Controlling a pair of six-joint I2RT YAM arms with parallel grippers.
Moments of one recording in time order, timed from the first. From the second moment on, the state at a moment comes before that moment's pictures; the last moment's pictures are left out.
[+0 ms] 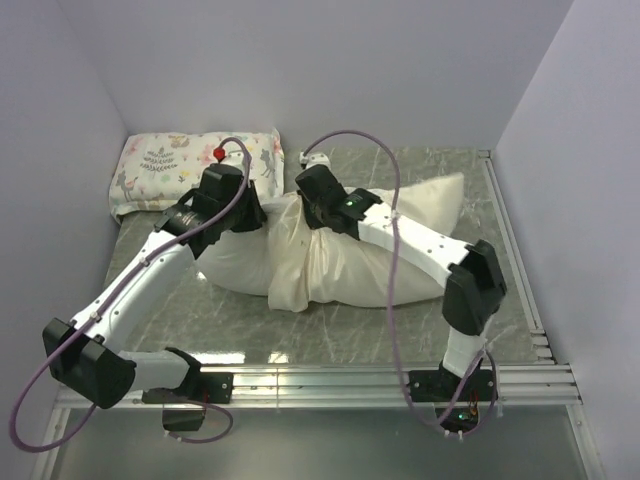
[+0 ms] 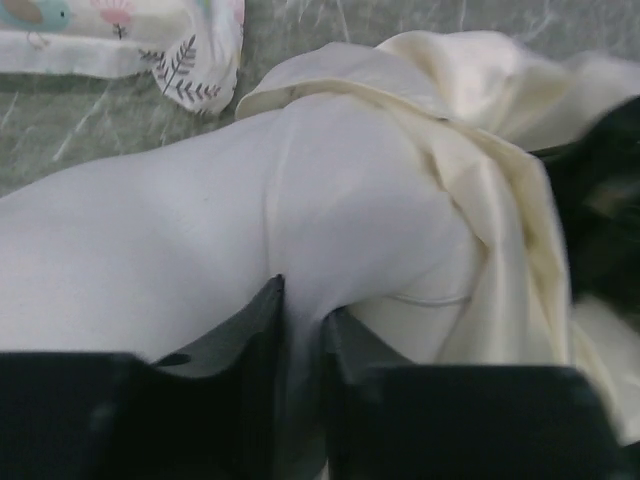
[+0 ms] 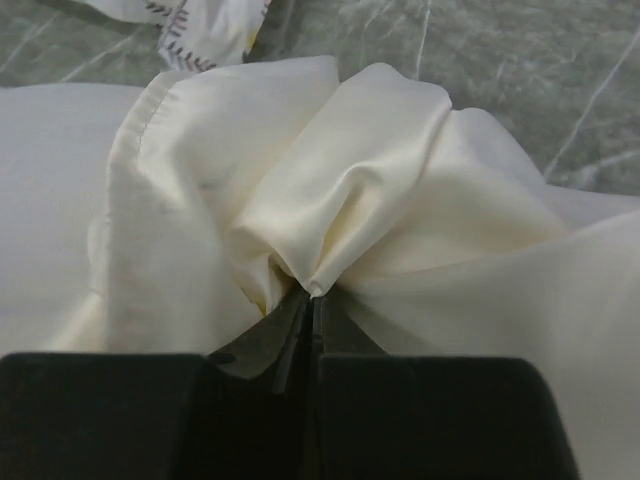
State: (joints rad) left arm -0.49 1.26 1.24 -0.64 -0.09 -0.48; right arm 0.81 1.78 1.60 -0.59 0.34 0.35
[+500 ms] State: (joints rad) left arm -0.39 1.43 1.32 -0.47 -0.01 -0.52; right arm 0.78 1.77 1.81 -0.59 0.38 0.29
